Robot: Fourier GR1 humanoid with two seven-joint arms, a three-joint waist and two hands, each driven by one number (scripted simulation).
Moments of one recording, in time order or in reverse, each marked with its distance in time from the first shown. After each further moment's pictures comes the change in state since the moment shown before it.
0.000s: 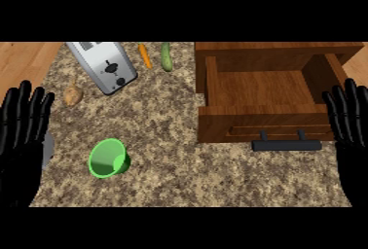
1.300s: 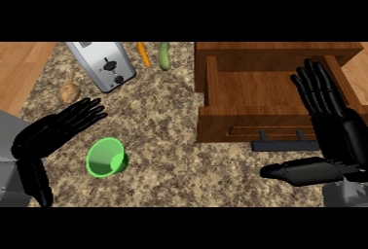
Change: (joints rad) left arm -0.271 0.325 0.045 0.832 0.559 -0.981 -0.079; right arm -0.178 -0.049 -0.016 0.193 -0.081 0.115 0.047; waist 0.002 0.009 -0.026
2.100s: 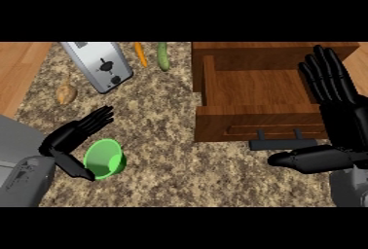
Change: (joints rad) left arm -0.131 -0.025 -0.038 0.502 -0.572 0.180 -0.453; right arm -0.074 -0.028 -0.058 0.038 -0.036 0.028 0.008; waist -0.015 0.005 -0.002
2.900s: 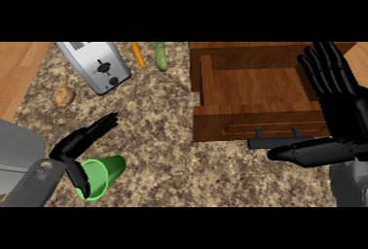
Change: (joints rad) left arm -0.061 -0.002 -0.129 0.230 -0.109 0.183 -0.260; right arm -0.053 -0.009 -0.007 0.016 -0.010 0.005 0.027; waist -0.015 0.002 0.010
